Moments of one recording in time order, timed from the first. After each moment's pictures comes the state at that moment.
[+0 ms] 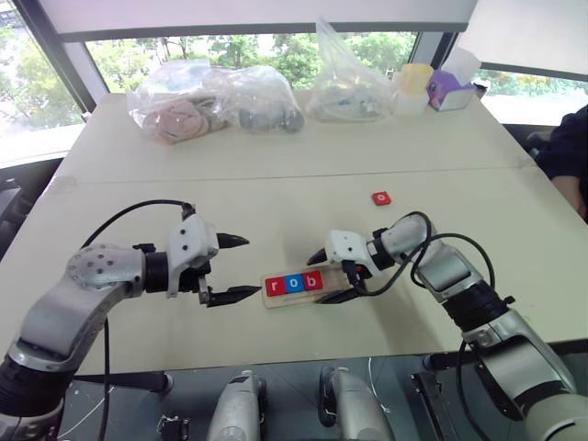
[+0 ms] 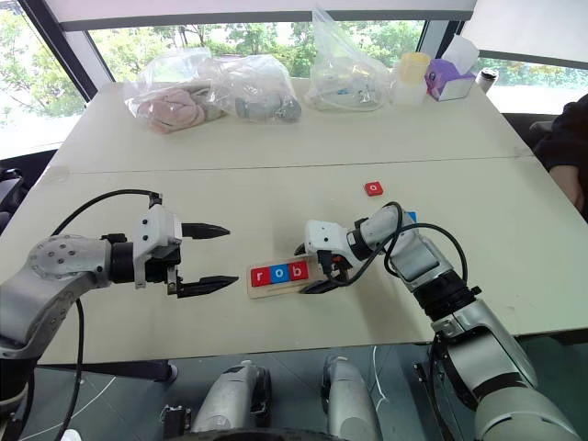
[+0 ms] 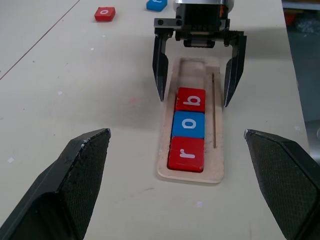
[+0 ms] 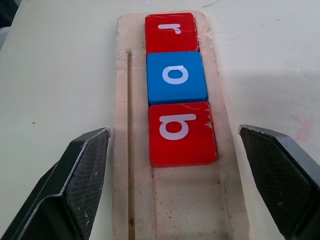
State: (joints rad) left arm -0.21 0.85 0.02 -0.48 -0.49 0.53 -0.99; right arm -0.68 -0.56 0.42 0.20 0.05 0.23 1.36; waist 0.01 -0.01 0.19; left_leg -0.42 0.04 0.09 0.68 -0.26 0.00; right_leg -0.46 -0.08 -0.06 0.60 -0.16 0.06
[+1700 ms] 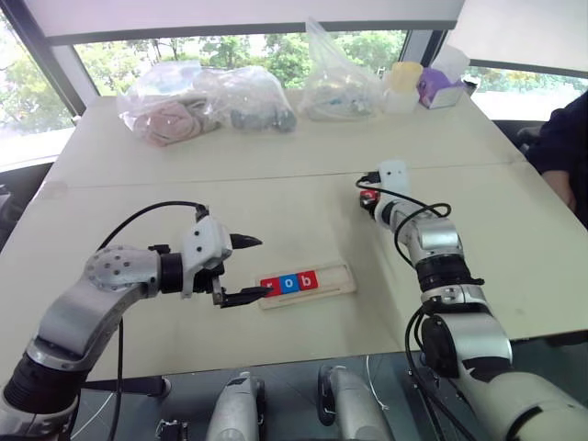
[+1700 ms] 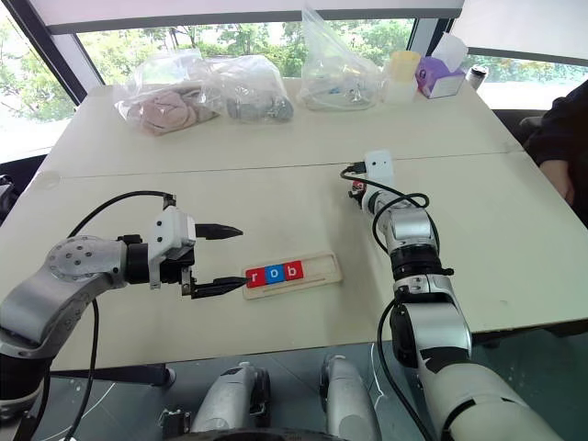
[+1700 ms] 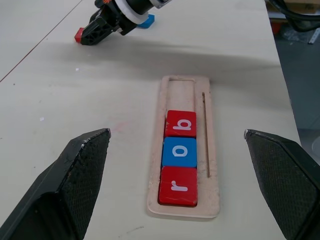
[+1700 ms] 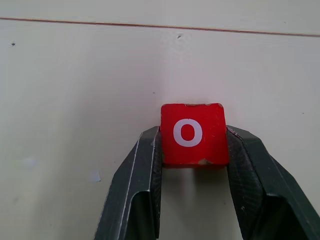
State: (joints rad) left arm -0.24 0.81 -0.04 -0.49 -0.49 0.54 -0.96; right arm -0.80 -0.25 -0.12 0.47 0.06 0.71 0.19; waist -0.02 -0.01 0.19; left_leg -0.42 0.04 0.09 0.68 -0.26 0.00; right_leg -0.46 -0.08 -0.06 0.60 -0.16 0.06
